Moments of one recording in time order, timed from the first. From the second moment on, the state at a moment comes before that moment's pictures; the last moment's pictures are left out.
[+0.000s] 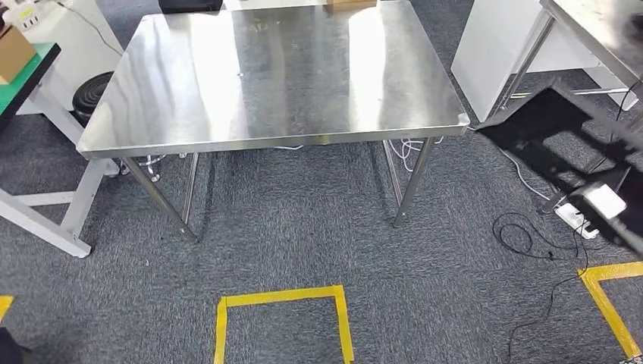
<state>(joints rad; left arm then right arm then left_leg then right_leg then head) -0.08 -0.07 0.86 -0.22 -0.44 0.08 -0.48 -0.13 -0.45 -0.29 -1.85 1.22 -0.29 -0.06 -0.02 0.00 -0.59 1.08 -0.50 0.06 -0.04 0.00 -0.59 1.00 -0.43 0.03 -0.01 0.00</state>
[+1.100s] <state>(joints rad) -0.08 -0.07 0.90 -0.22 -0.41 0.09 -0.46 -0.47 -0.49 -0.04 -1.76 1.33 -0.12 -0.06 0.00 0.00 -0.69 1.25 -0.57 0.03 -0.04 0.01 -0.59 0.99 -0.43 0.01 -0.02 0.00</state>
